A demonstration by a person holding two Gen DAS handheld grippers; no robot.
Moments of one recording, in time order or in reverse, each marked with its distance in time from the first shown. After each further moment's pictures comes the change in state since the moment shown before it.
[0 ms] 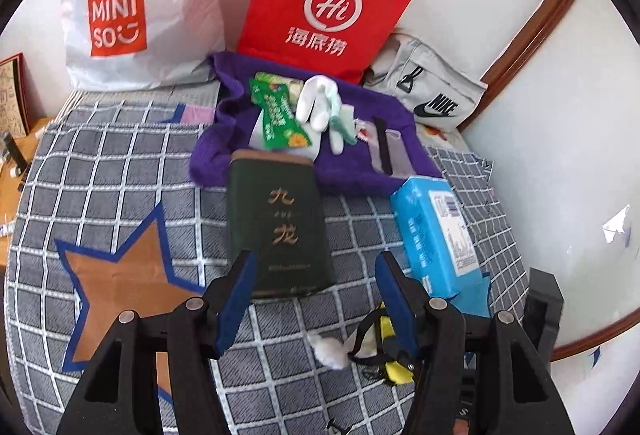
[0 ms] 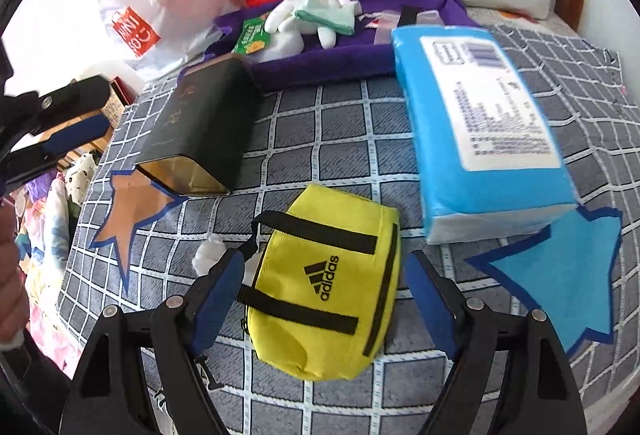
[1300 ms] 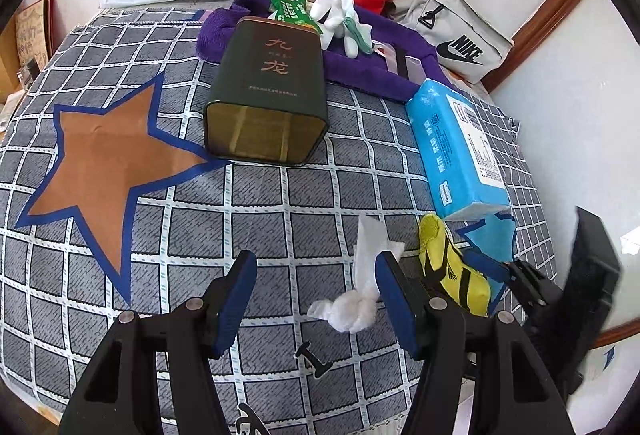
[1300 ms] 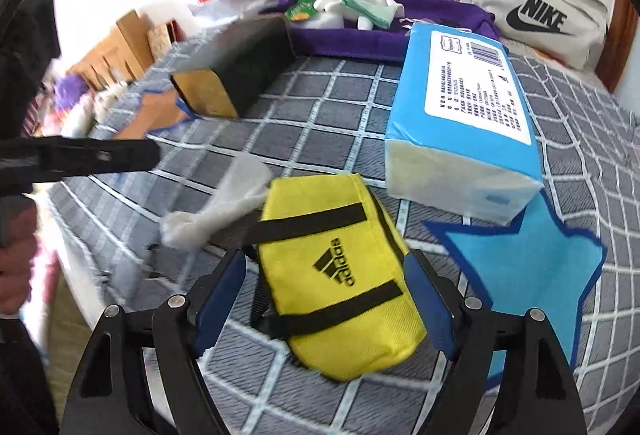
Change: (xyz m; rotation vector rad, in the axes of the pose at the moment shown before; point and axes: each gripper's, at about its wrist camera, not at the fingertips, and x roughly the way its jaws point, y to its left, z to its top) left arm 0.025 -0.026 -0.094 -0.087 0.088 0.095; right arm -0.014 -0.033 -0.046 -0.336 -0.023 0.033
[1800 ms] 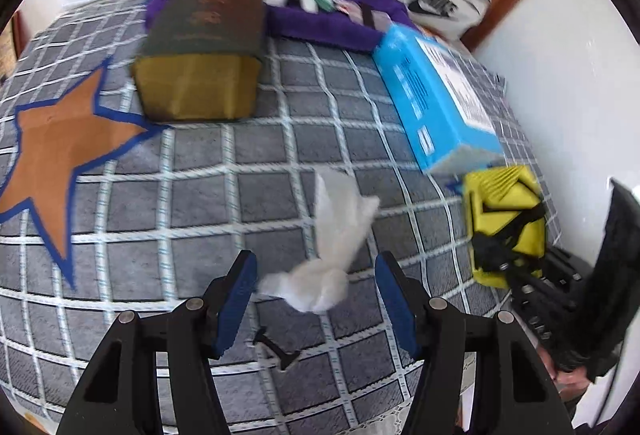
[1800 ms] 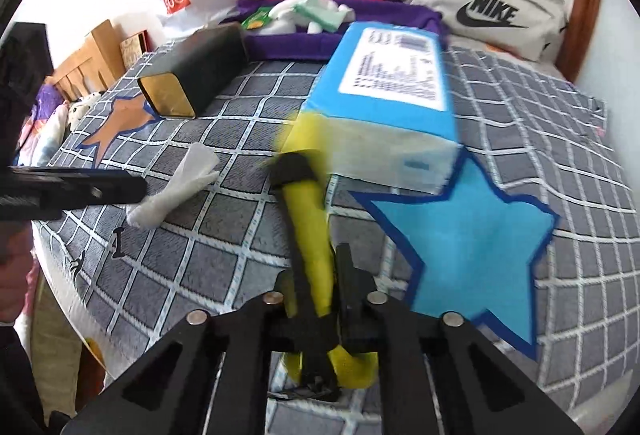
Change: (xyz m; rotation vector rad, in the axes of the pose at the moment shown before) left arm 0.034 -0.033 -0.023 0.116 0.083 -0.020; right arm -0.038 -0.032 -0.031 0.074 -0.075 -0.099
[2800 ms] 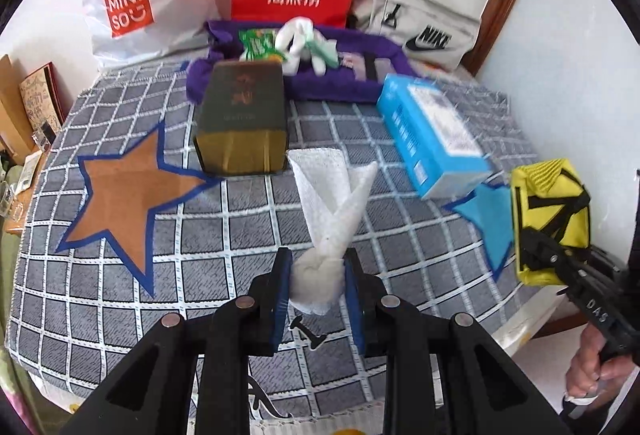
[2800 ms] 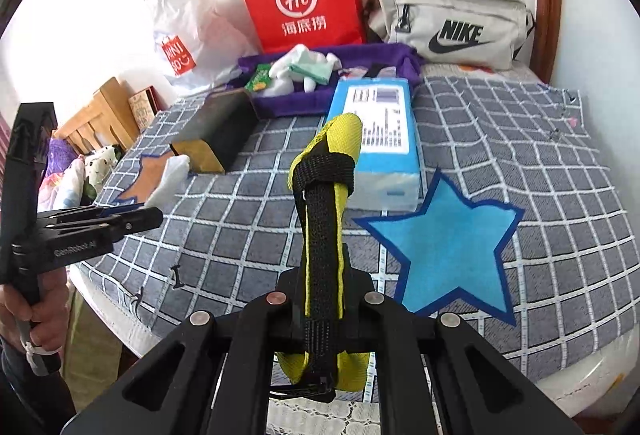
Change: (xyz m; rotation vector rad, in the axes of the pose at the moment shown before) left arm -0.079 -0.009 -0.012 0.055 -0.180 0.132; right arm -0.068 0.002 0.008 0.113 -0.117 0.060
